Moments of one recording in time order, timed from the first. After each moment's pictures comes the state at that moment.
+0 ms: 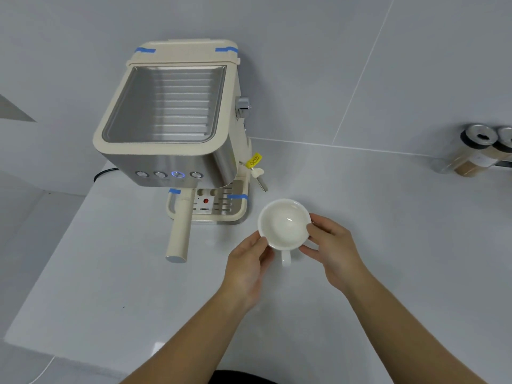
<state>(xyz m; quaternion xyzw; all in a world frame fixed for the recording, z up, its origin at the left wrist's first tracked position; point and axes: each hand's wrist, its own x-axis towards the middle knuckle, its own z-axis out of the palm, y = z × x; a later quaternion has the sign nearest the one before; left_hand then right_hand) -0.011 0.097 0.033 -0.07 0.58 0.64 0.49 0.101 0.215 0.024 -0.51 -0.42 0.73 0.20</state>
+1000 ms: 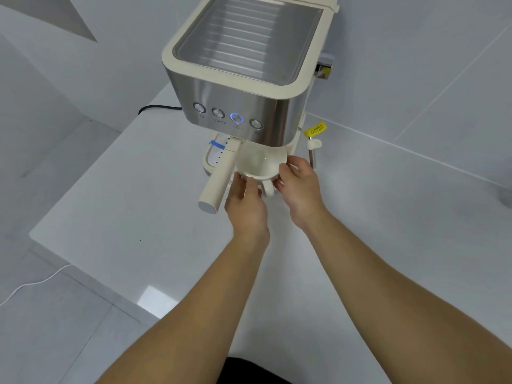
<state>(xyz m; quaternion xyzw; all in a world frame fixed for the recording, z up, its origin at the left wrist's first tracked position) -0.052 0.109 0.018 -0.17 0.58 0.77 0.21 -0.038 0.196 0.005 -0.40 -0.55 0.72 0.18</state>
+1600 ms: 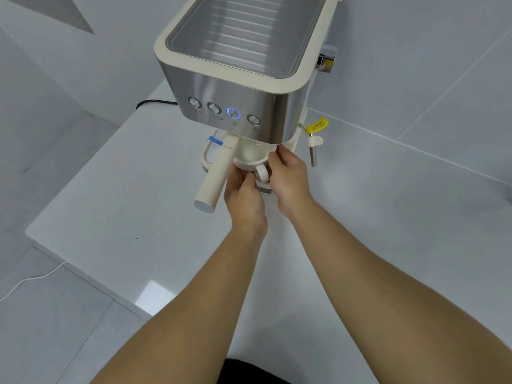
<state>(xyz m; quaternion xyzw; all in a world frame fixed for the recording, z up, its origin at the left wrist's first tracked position) -0.063 0.117 0.014 -0.16 0.58 0.77 0.20 -0.068 0.191 -0.004 -0.39 -0.59 0.69 0.16</state>
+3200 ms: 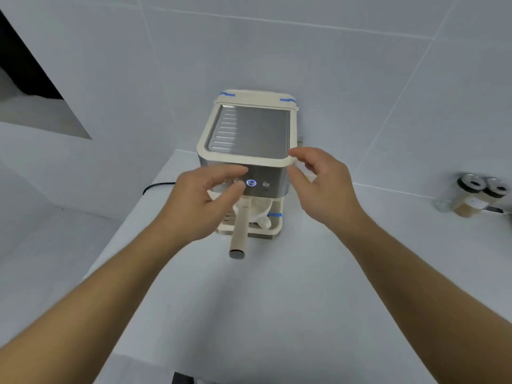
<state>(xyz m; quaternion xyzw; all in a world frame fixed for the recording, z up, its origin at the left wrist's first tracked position) -0.146 -0.009 0.192 0.45 0.75 0.47 0.13 -0.008 0.154 0.188 -0.31 -0.83 0.36 0.29</state>
